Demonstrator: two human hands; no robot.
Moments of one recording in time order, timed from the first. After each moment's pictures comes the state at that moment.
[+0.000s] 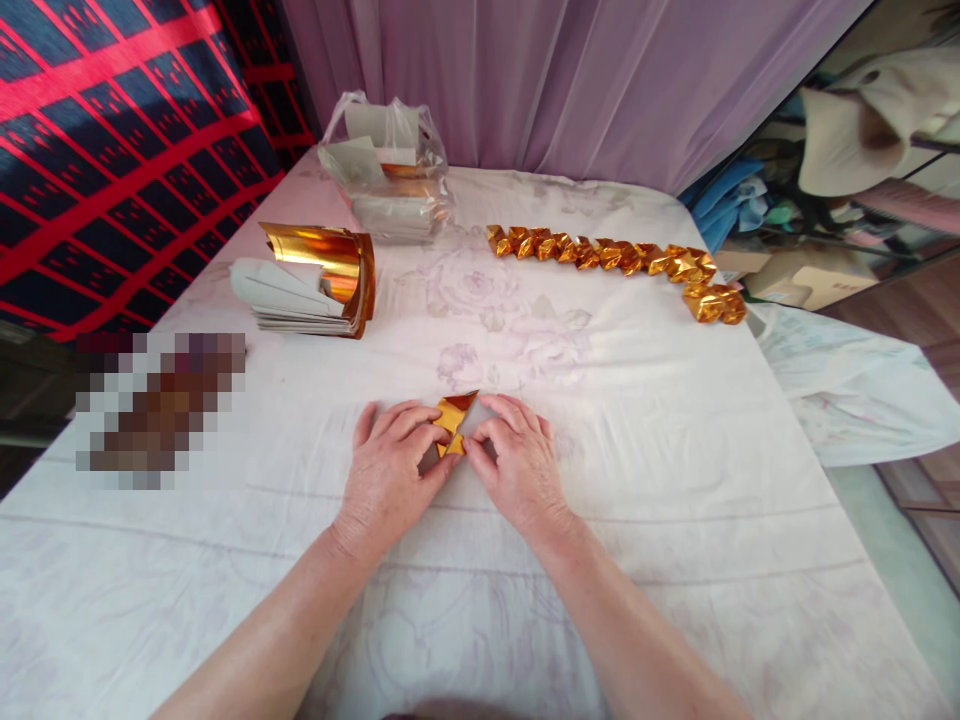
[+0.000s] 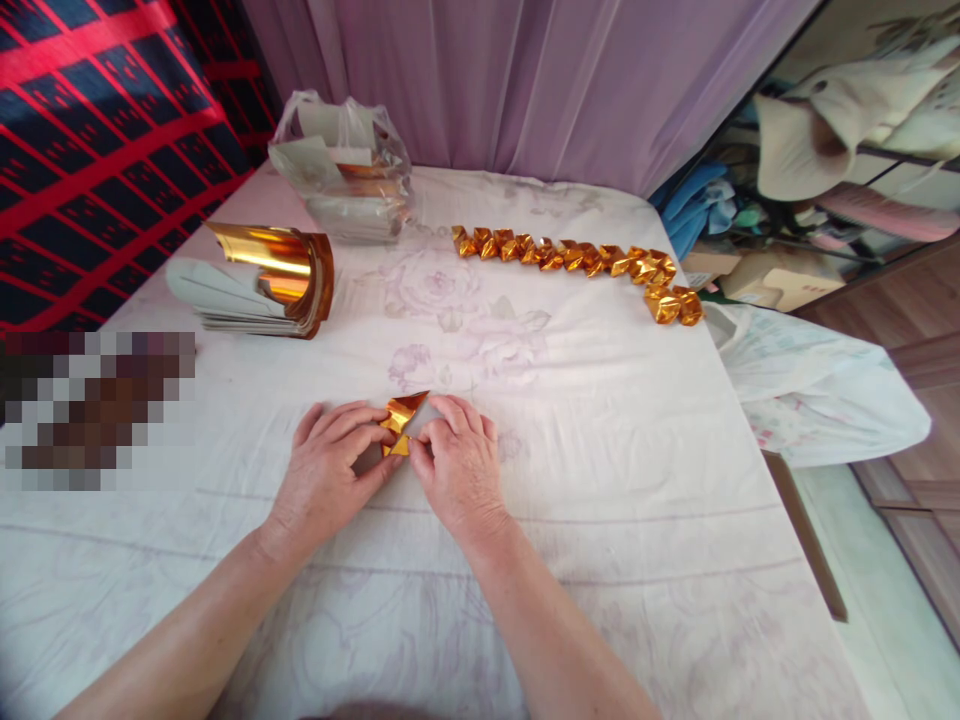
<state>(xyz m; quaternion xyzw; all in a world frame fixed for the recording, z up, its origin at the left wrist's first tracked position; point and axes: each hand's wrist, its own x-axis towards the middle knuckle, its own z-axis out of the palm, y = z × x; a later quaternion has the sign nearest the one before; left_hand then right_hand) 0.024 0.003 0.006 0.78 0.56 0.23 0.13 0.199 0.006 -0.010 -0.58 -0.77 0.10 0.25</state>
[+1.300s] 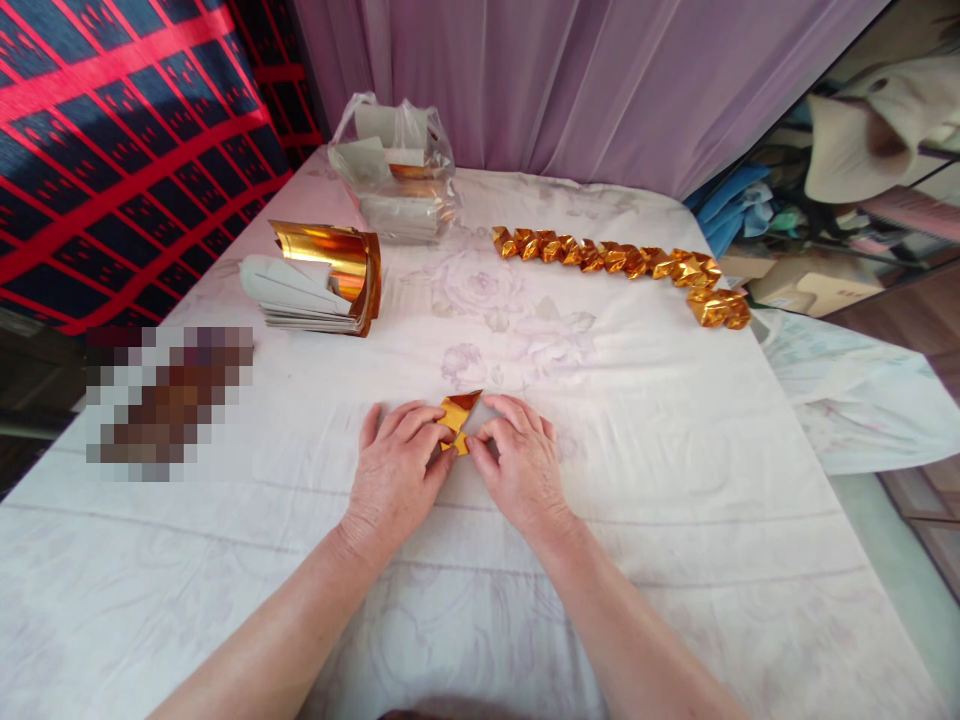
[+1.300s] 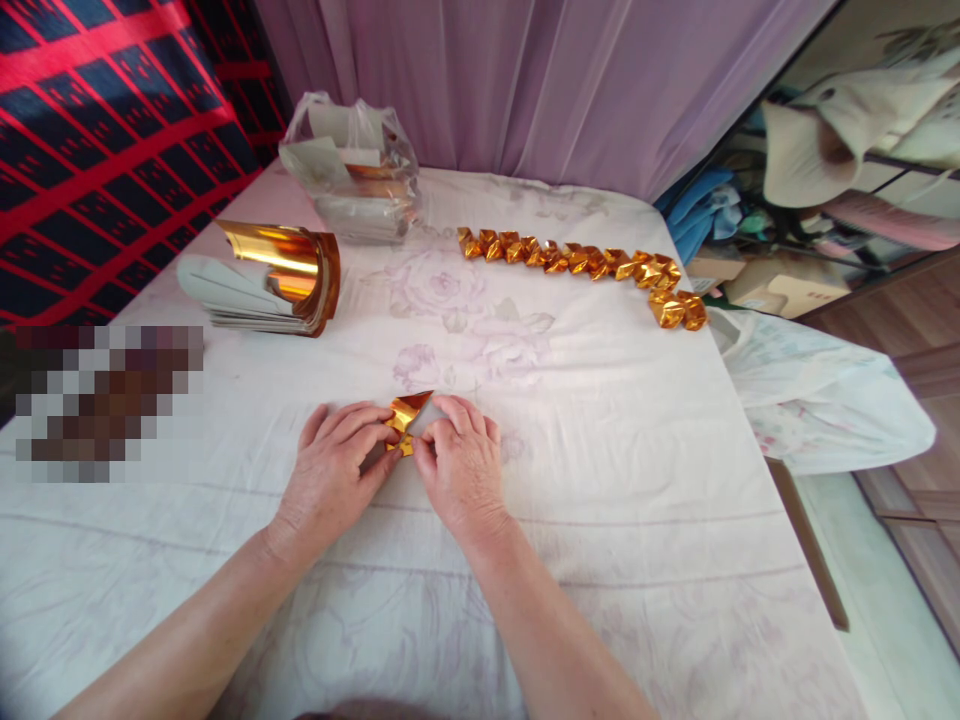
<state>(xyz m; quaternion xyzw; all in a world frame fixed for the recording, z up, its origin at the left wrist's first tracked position) 0.027 -0.001 0.007 0.78 0.57 0.22 0.14 0.197 0.005 -0.011 -0.59 -0.76 0.10 0.25</state>
